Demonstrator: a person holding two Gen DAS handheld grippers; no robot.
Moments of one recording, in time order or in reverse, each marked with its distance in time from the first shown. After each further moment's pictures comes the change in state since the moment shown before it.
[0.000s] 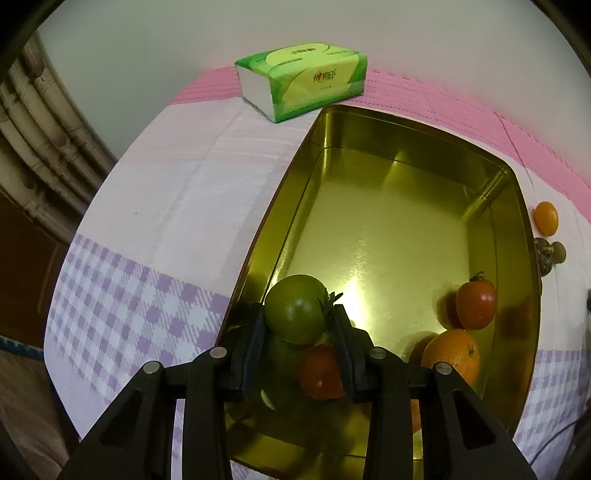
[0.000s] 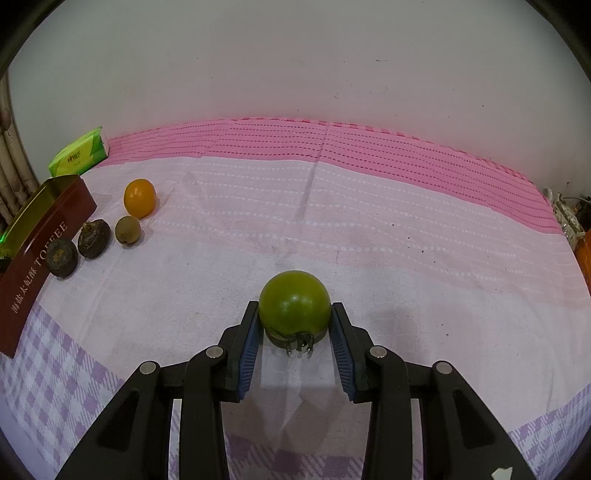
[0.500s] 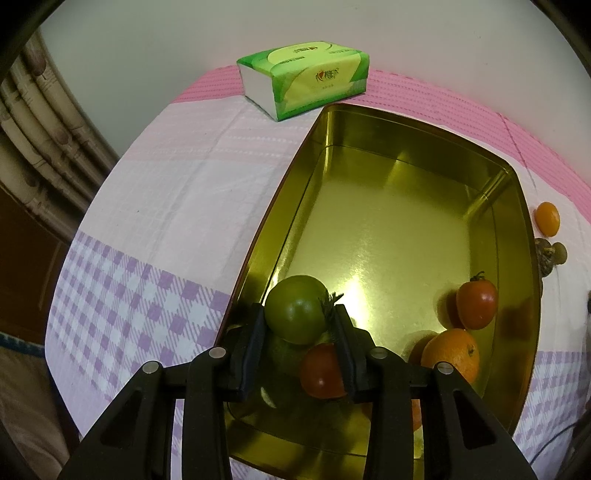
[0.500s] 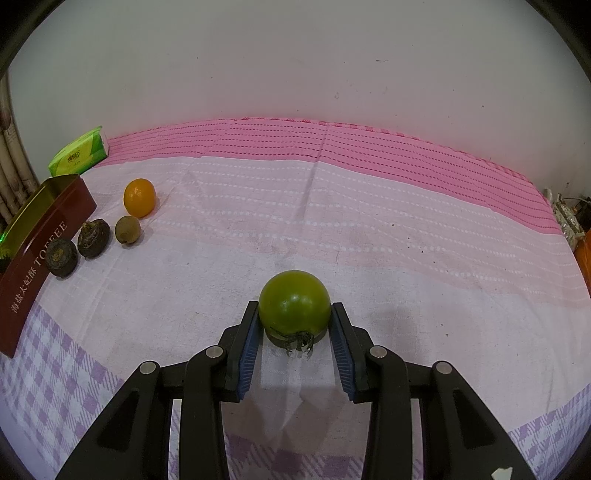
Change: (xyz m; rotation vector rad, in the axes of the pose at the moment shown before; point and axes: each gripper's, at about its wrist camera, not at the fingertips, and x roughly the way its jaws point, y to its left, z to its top) left arm -0.001 -0.001 0.003 -0.008 0.014 0.003; right arm 0.000 0.000 0.000 -0.002 0.000 -0.002
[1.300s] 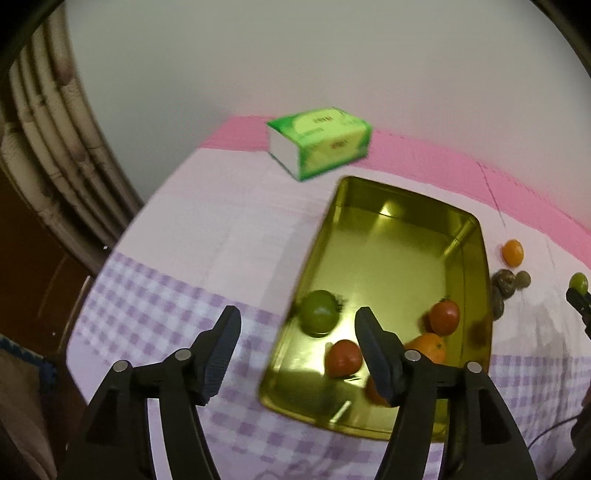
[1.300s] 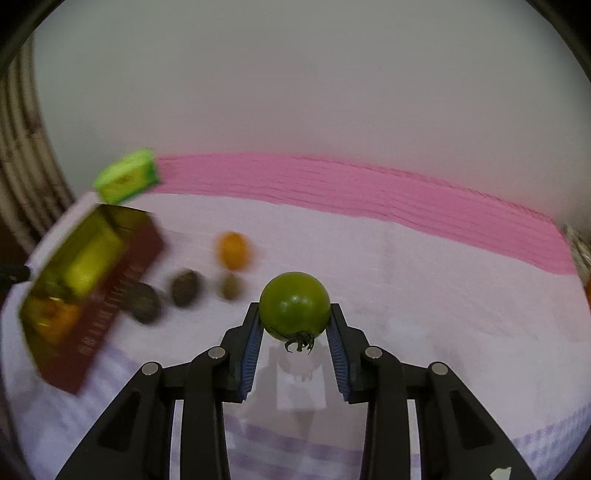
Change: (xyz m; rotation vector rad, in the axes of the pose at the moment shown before) left arm -0.078 0.039 -0.018 -0.040 -0.184 -0.013; right arm -0.045 0.075 0.048 -0.050 -0.051 0.125
